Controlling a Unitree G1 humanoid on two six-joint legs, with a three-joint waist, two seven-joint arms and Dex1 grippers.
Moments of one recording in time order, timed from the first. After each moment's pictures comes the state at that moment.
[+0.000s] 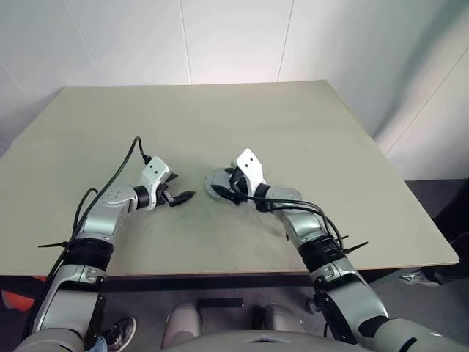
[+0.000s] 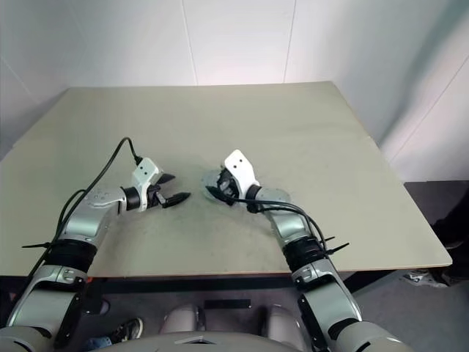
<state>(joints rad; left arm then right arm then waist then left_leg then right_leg) -0.44 0.49 -0.04 0.40 -0.14 0.24 -0.87 -0.53 -0.10 0.23 0.40 0.04 0.17 0.66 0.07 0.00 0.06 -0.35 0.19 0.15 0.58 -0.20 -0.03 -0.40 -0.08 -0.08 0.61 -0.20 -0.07</state>
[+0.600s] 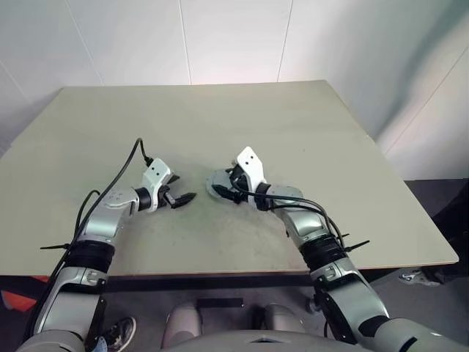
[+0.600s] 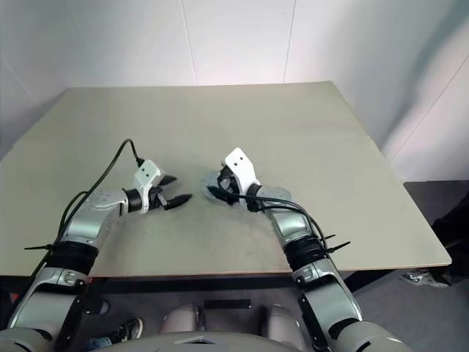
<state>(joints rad) -0.42 0.49 -0.04 0.38 -0.14 0.24 -0.87 -0.53 -0.08 0.22 0.37 0.04 0.25 0.64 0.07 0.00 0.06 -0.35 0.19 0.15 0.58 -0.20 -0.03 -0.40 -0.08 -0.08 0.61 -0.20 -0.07</state>
